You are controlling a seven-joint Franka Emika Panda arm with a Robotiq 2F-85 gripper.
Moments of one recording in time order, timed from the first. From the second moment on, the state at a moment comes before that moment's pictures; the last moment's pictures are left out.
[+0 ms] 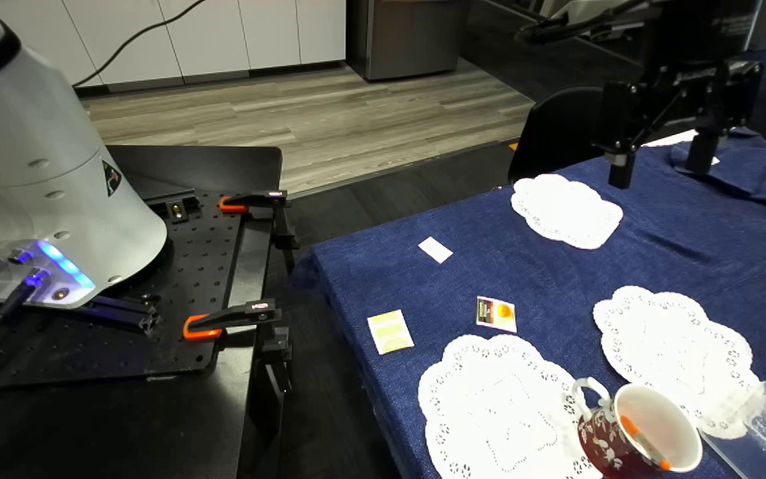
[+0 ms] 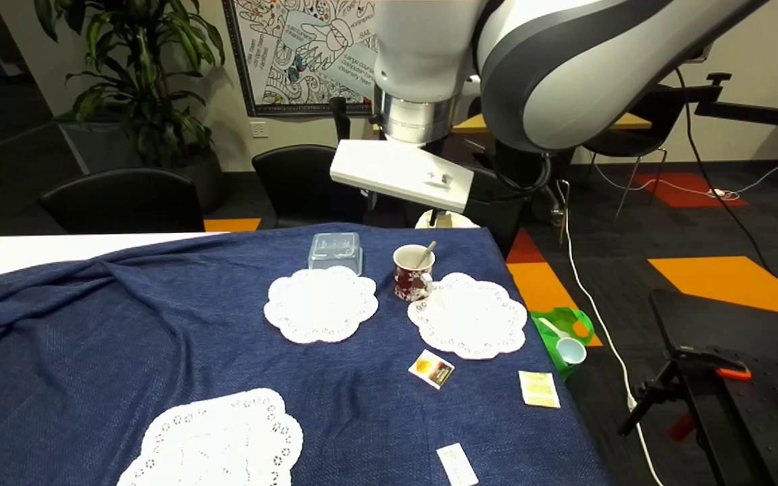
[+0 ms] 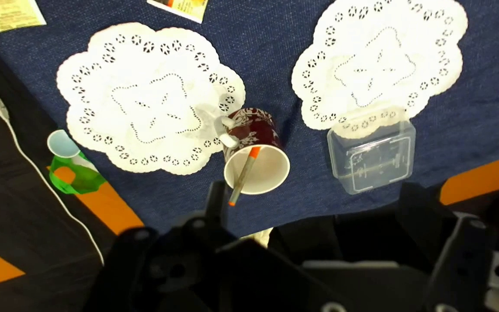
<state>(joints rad) 0.09 0.29 -0.16 -2.03 -0.49 2.48 1.82</state>
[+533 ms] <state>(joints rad) 0.12 0.45 -0.24 -1.89 -0.51 2.45 2.24</state>
